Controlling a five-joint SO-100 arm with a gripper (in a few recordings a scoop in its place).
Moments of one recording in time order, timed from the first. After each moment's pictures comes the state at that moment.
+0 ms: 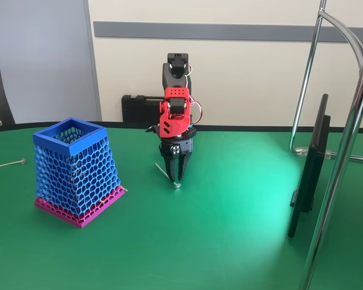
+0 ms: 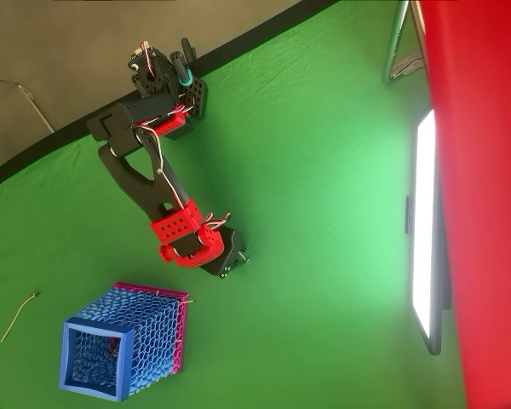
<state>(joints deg) -1.8 68.1 92.0 54.8 50.9</state>
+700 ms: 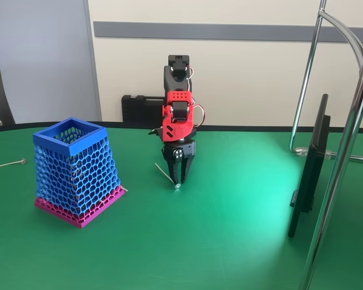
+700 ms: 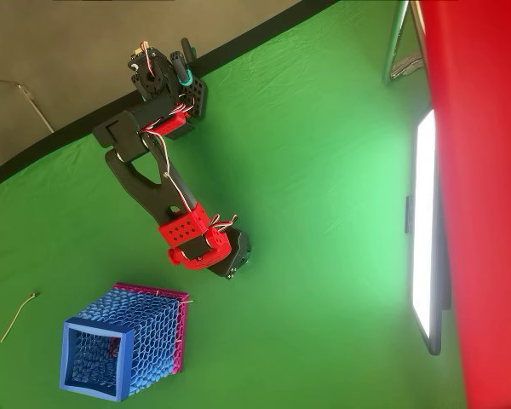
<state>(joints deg) -2.6 65.1 88.7 56.5 52.6</state>
